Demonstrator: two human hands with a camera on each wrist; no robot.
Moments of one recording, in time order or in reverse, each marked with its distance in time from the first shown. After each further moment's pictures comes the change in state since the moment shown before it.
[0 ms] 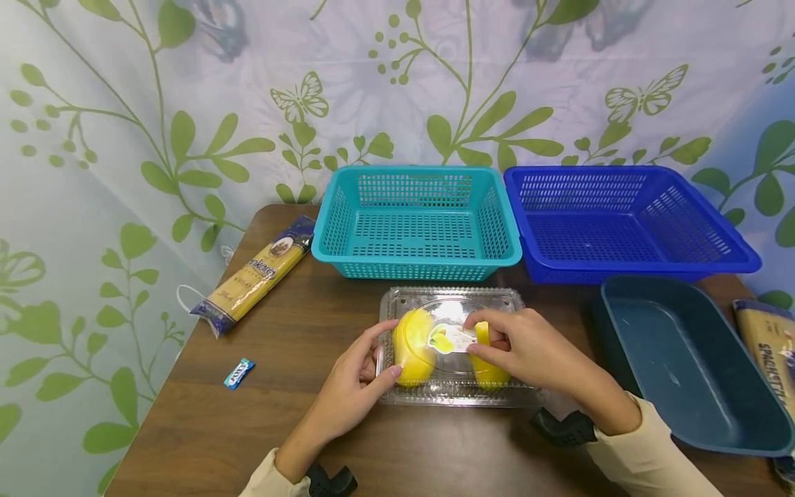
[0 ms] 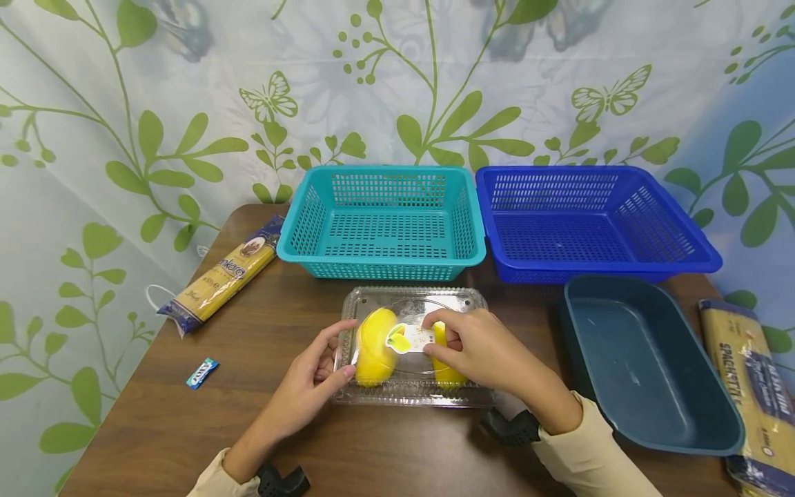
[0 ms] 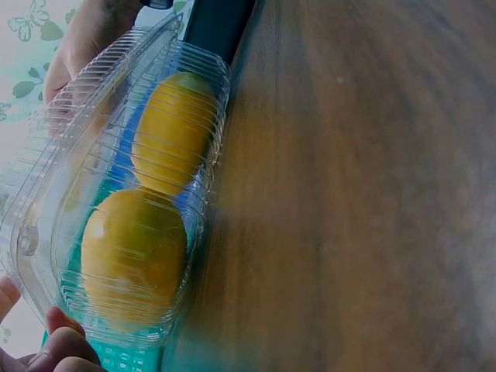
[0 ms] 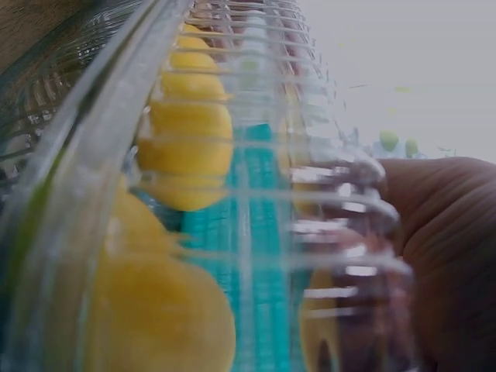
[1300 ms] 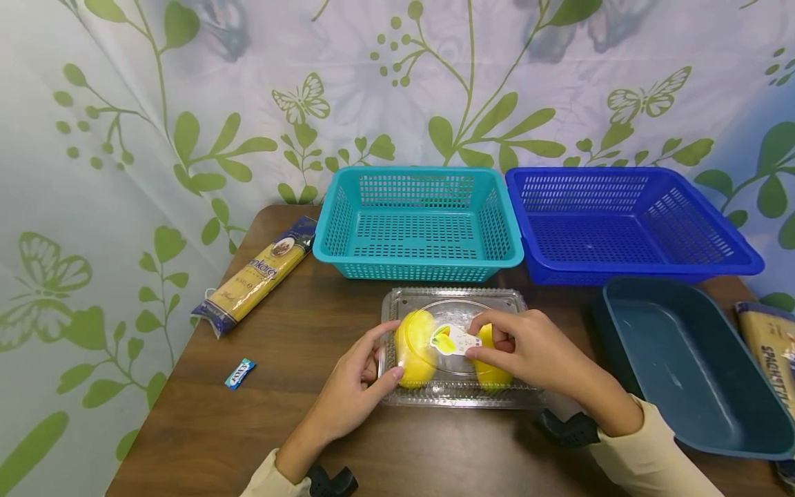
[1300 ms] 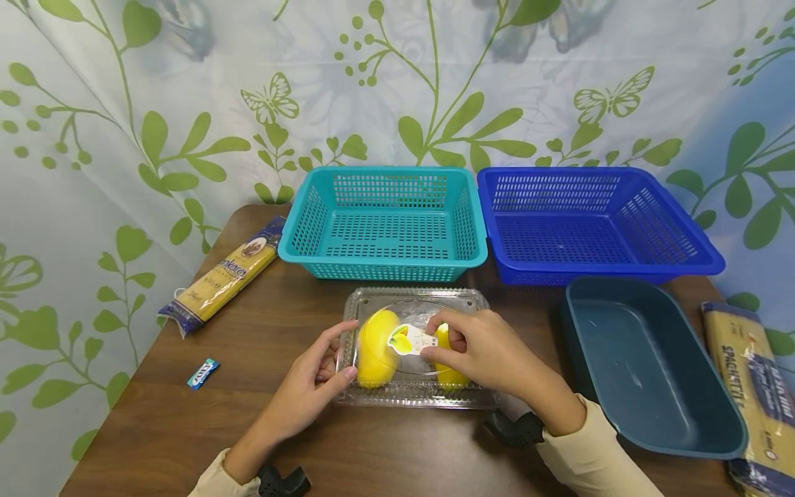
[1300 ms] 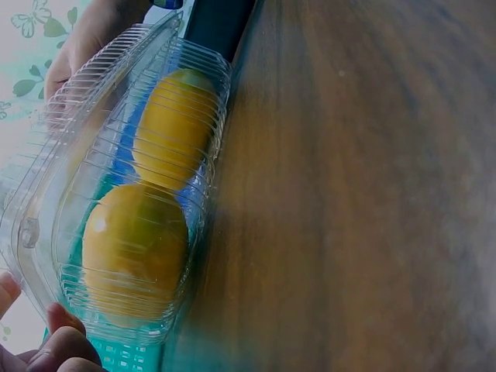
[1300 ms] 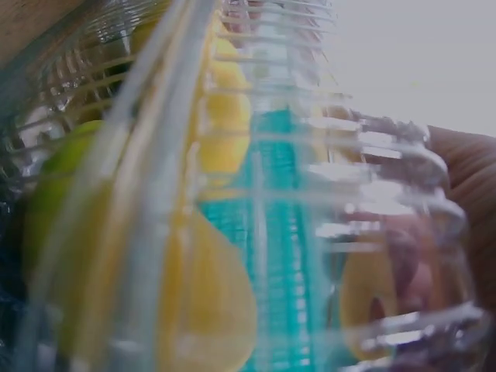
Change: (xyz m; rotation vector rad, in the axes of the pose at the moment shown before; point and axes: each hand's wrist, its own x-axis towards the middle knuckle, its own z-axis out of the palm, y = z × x) left_hand -0.001 -0.003 0.001 0.029 -0.003 0.005; right_hand -0.002 0.008 0.004 -0.001 0.095 -0.063
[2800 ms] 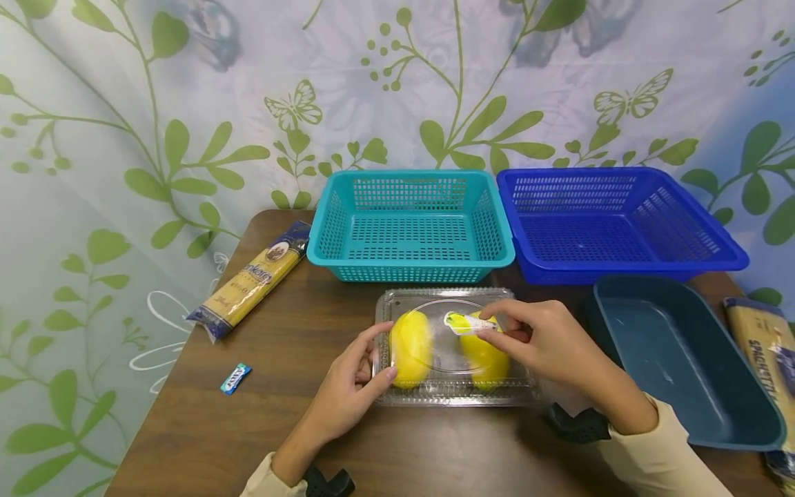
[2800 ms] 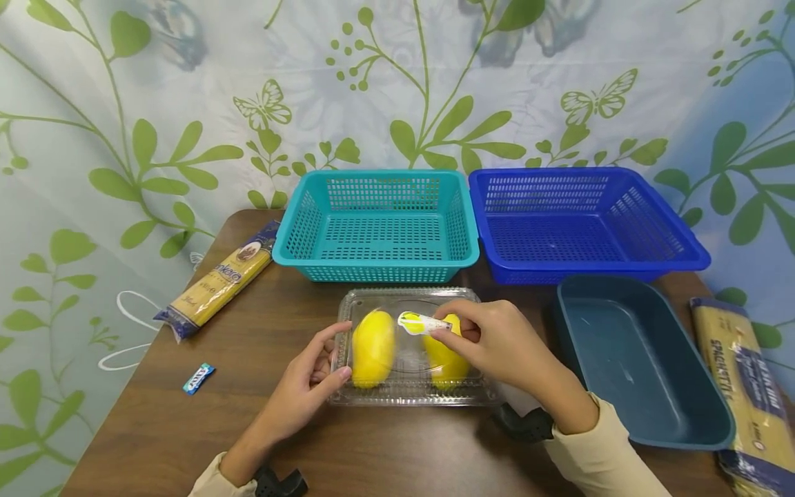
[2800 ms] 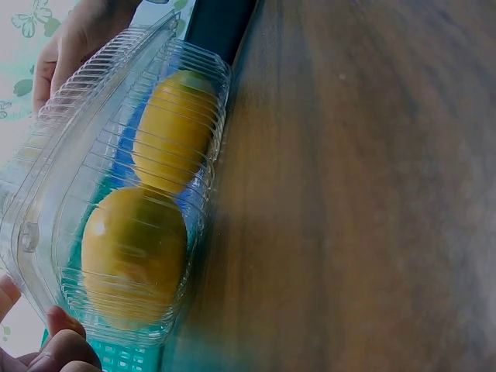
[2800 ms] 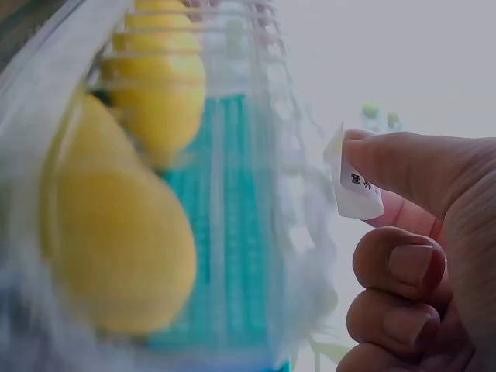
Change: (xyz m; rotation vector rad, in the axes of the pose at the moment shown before) left_hand 0.001 -0.002 -0.001 -0.024 0.000 0.032; right_hand -0.010 -0.002 -0.022 -0.046 0.202 -0.087
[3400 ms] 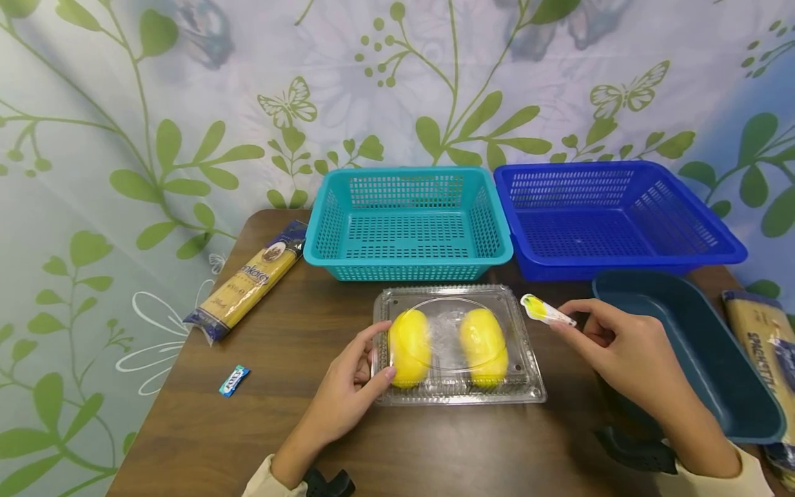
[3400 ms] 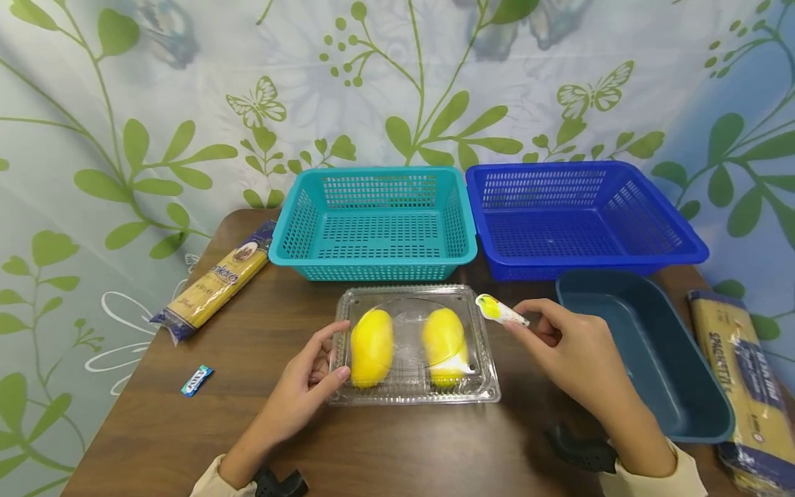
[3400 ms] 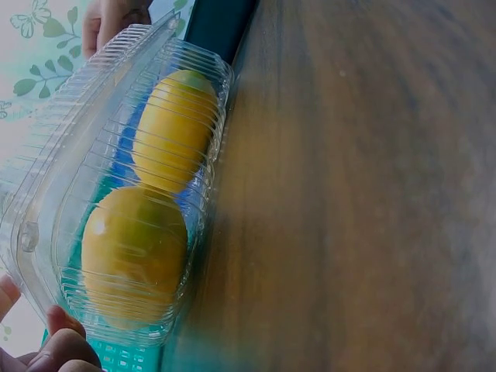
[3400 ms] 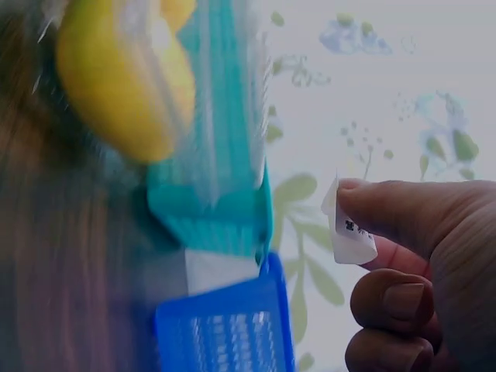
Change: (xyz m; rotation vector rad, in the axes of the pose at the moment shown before) left_hand 0.000 -0.001 0.000 -0.008 0.012 0.010; right_hand -0.058 0.031 -0.035 -0.207 0.261 0.227
